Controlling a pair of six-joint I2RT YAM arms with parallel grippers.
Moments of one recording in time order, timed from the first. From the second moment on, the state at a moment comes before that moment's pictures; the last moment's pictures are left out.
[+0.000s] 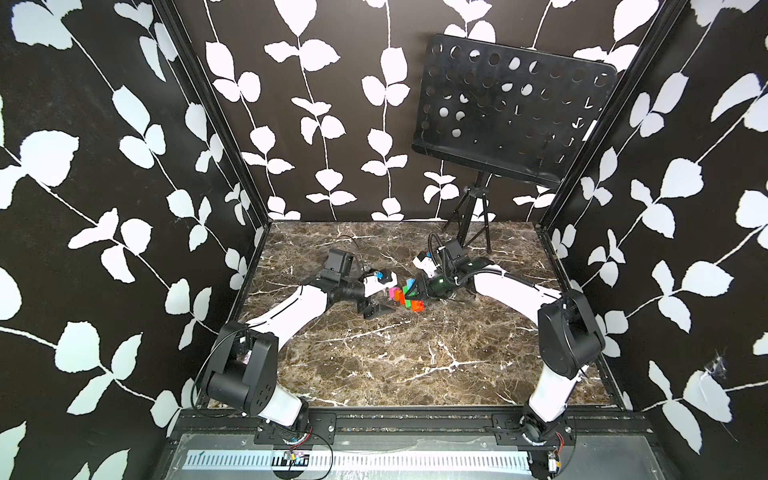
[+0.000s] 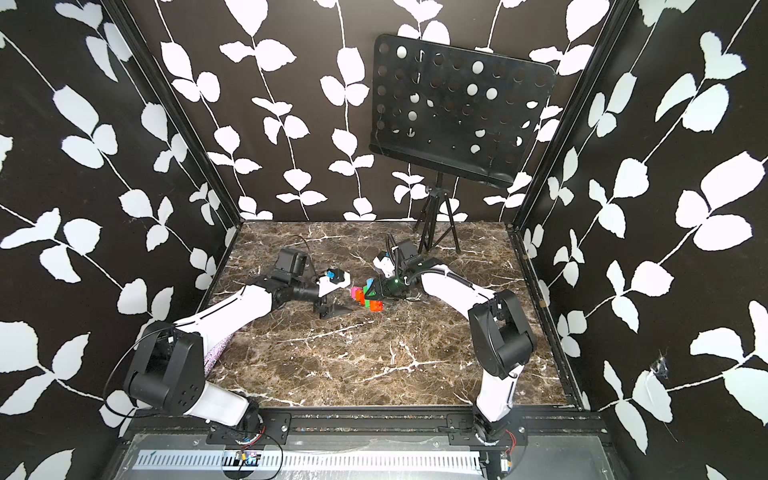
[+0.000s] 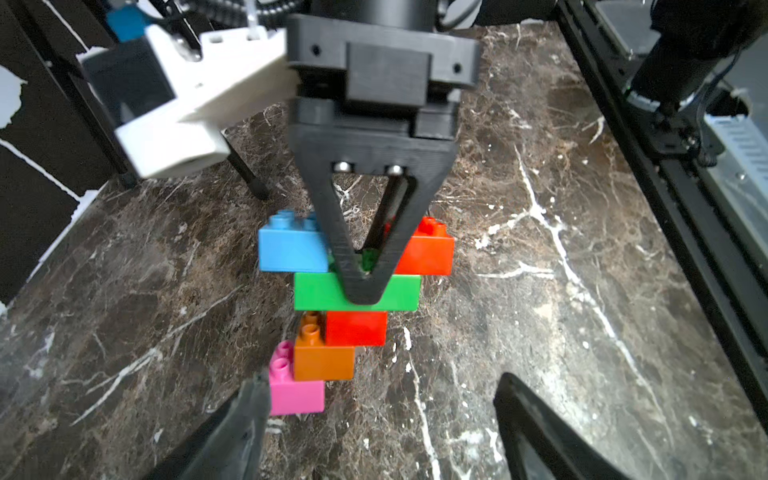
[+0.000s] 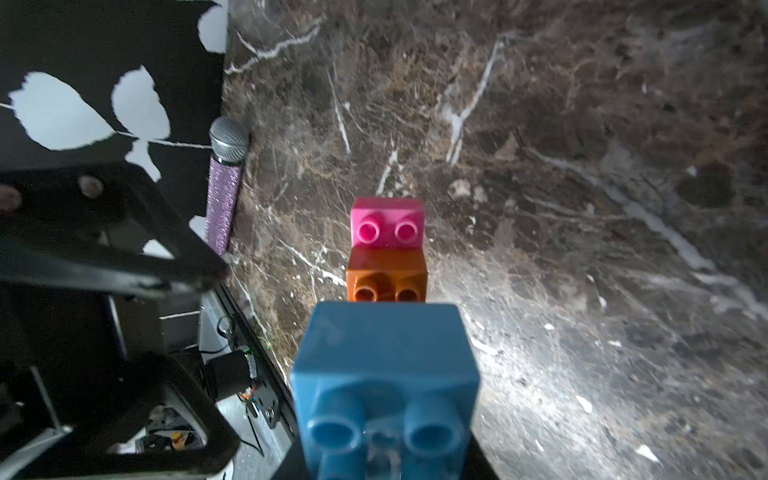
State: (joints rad) left arm -0.39 1.50 0.97 -0.31 0.84 0.89; right arm 0.55 1.80 1.31 -0.49 -0.66 0.43
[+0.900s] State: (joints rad) left arm -0.47 1.55 0.97 -0.22 0.73 0.91; right arm 0.55 1.80 1.24 -0.30 -0.76 0.61
